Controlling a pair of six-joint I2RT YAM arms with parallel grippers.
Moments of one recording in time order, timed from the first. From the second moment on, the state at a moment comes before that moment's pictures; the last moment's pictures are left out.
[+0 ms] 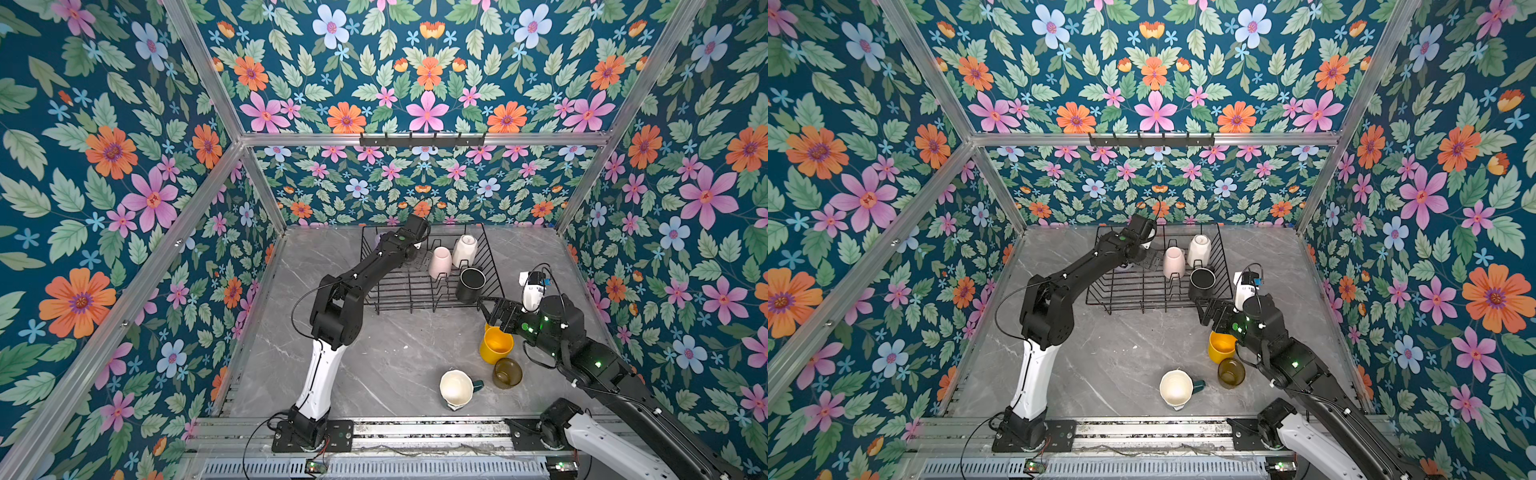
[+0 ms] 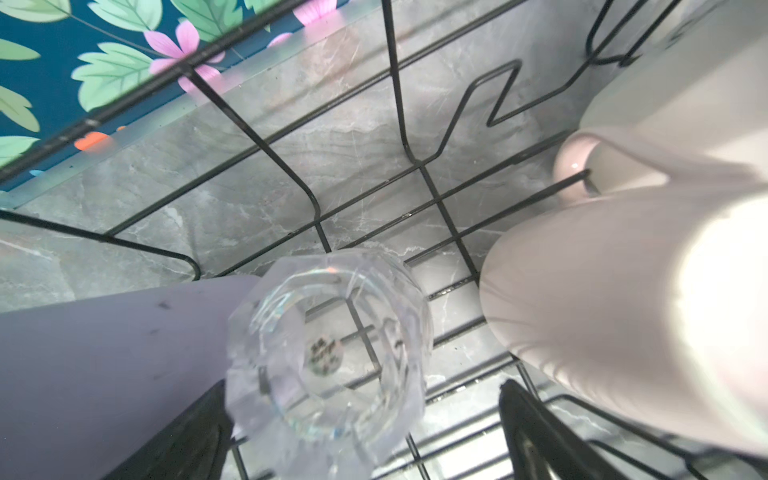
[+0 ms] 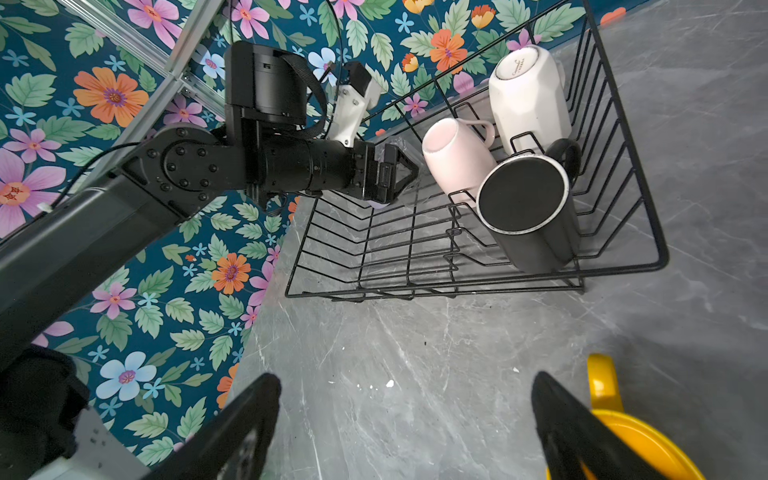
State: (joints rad) left arm -0.59 2.21 1.98 -0.70 -0.18 -0.04; right arm 0.58 0.71 0.76 -0.44 0.00 0.72
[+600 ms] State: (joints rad) left arm -0.53 1.58 1.46 -0.35 -0.24 -0.13; right arm 0.59 0.94 0.94 -0.72 0.00 0.59
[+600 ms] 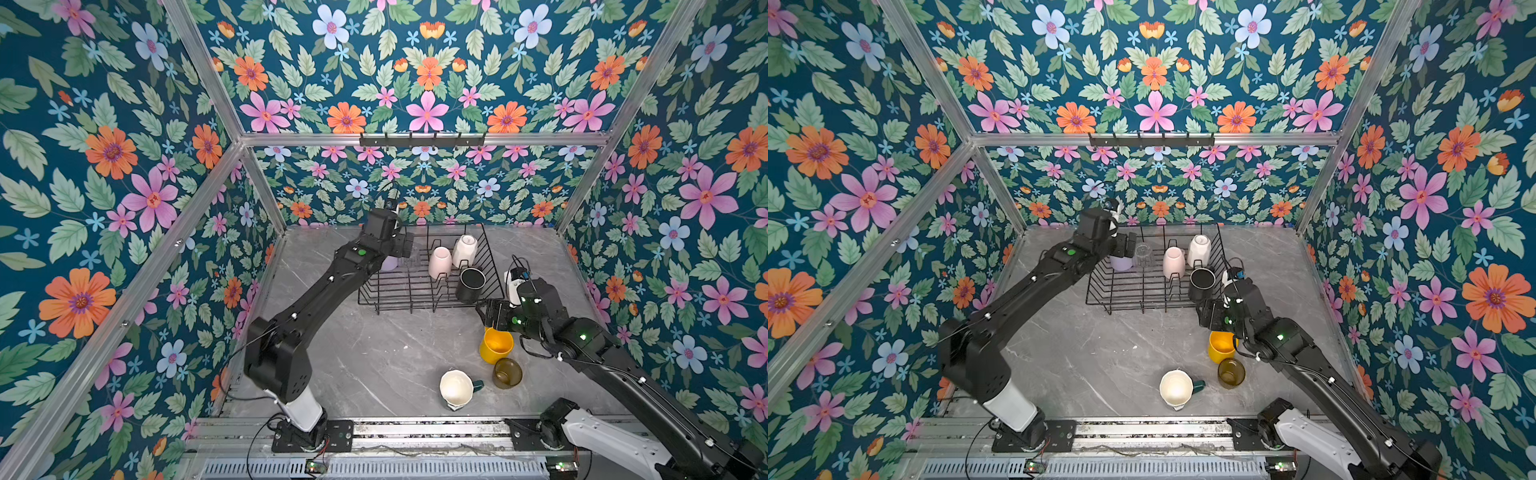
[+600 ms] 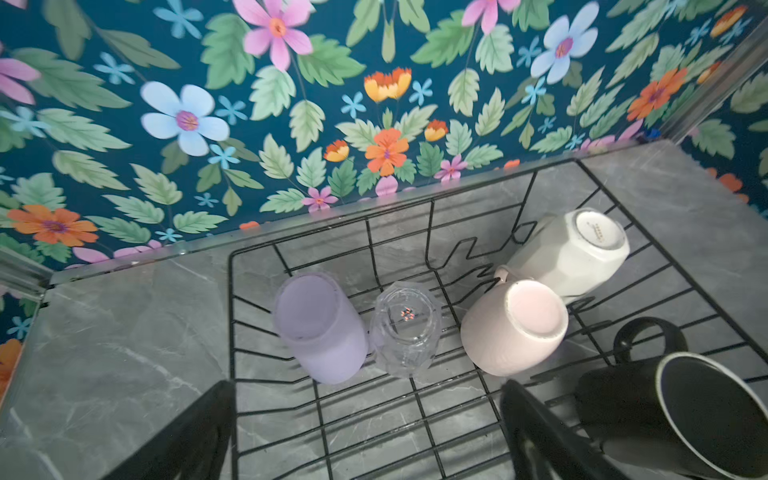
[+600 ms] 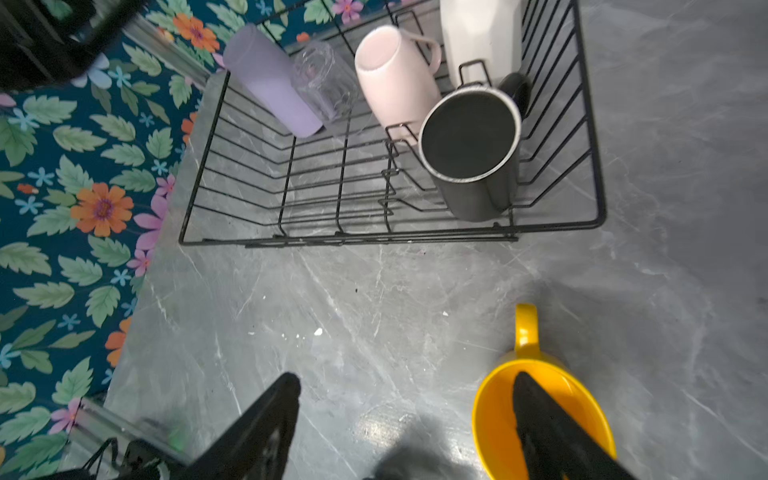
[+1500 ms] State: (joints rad) left arm -0.22 1.03 1.00 -0.17 0.04 -0.39; right arm 0.95 1.05 0.91 -0.96 -0.10 0.58
